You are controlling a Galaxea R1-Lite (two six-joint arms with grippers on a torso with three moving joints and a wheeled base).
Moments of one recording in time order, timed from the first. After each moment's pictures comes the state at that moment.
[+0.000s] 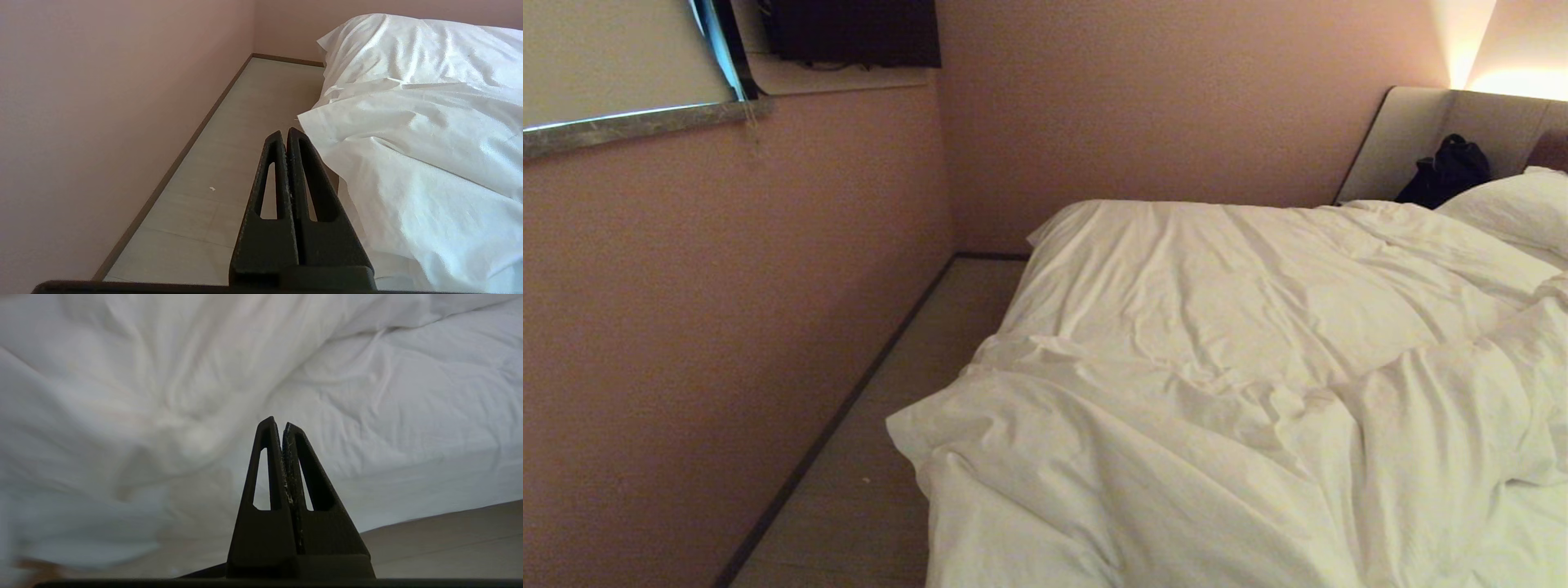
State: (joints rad) left arm 0.02 0.00 0.00 -0.07 0.04 -0.07; right arm -0.01 0.00 -0.32 0.58 -0.22 0.12
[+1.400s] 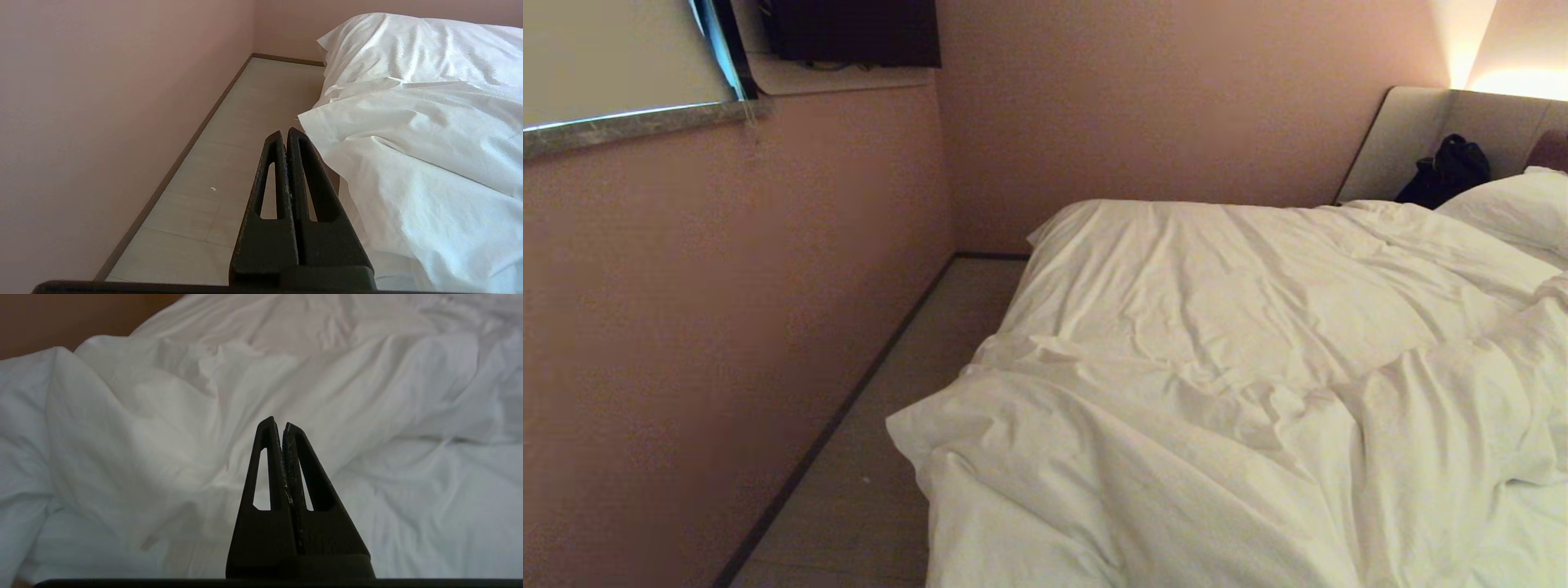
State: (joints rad) left arm 0.02 0.00 0.00 -0.07 0.04 -0.07; right arm -0.01 0.00 0.00 -0.01 0.01 -0.01
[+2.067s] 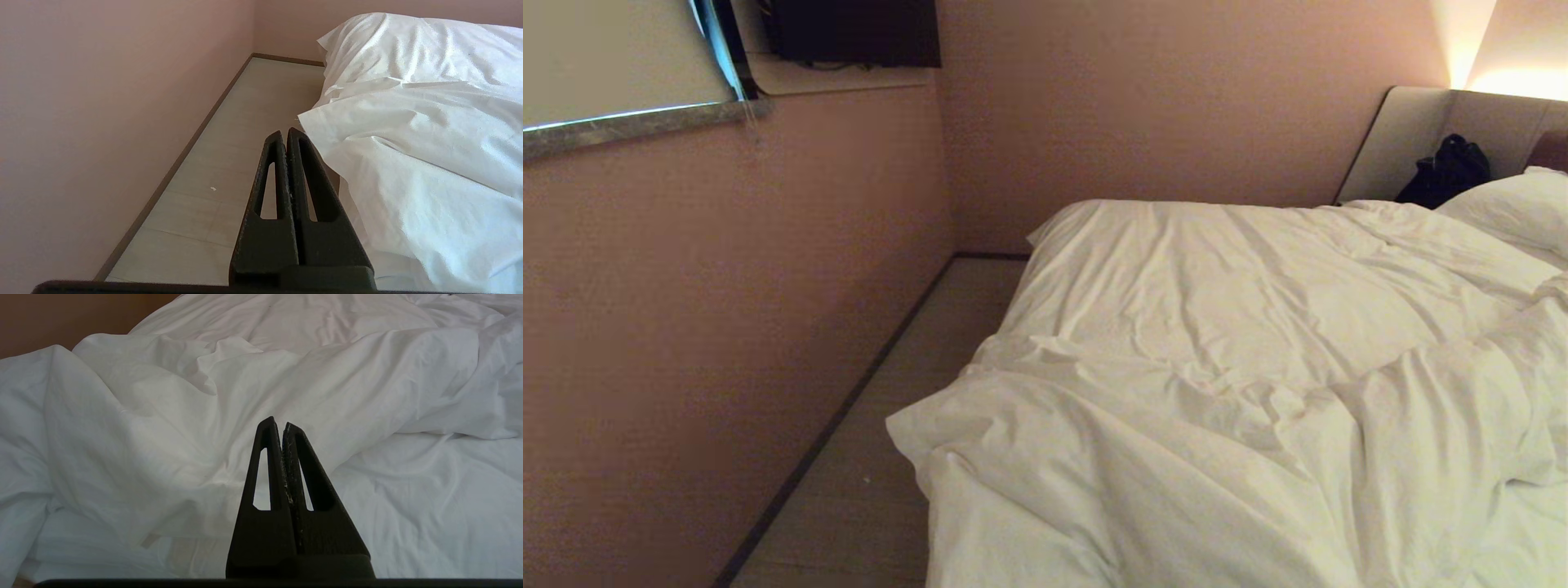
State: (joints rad) left arm 0.02 0.00 0.00 -0.07 0.04 -0.07; right arm -0.01 0.00 0.00 0.00 0.01 -0.01
